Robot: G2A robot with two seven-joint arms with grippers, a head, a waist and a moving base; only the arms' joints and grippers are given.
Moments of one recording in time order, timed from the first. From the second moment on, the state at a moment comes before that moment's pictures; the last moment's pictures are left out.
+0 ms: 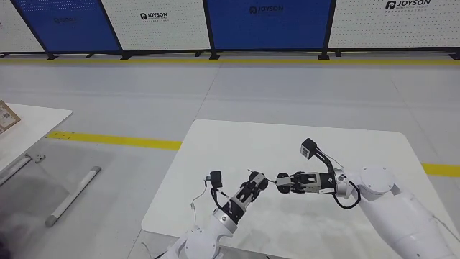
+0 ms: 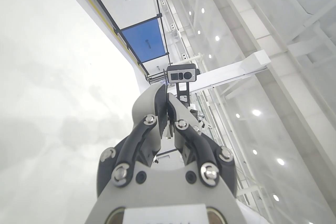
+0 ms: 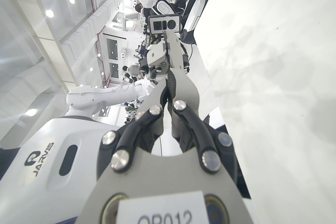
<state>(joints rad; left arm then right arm) 1.62 -1.23 -1.08 -1.75 -0.08 -0.24 0.03 -0.79 -1.17 0.76 -1.08 0.56 -0.25 1.24</state>
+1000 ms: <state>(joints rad) 1.58 -1.25 -1.07 -1.74 -0.07 -0.01 0.15 -0.96 -1.10 0.98 -1.21 0.55 -0.28 1.23</state>
